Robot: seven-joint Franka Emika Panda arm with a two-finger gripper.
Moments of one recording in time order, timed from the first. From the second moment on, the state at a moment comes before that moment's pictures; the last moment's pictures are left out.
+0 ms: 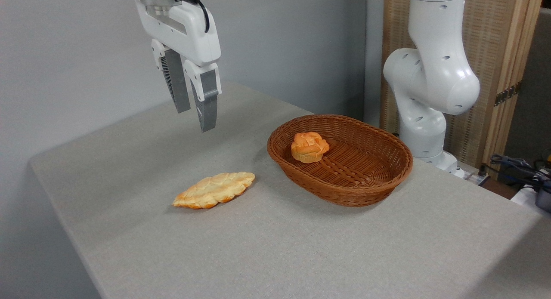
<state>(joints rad) -0.24 -0.01 0.07 -1.57 -0.08 1.61 0.64</state>
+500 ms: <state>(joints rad) -0.24 -0.02 0.06 -1.58 -0.08 1.53 0.64</state>
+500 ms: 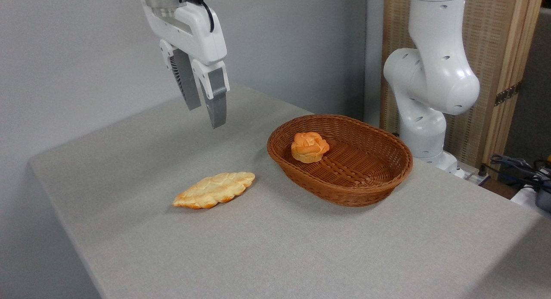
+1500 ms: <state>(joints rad) -0.34 -0.29 0.04 -2.28 -0.08 1.53 0.89</state>
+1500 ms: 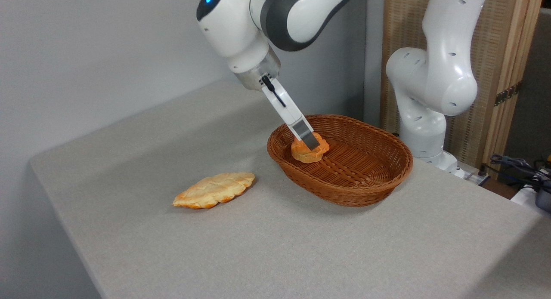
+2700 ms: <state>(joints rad) -0.37 -0.26 0.04 -2.32 -0.08 1.62 0.96</state>
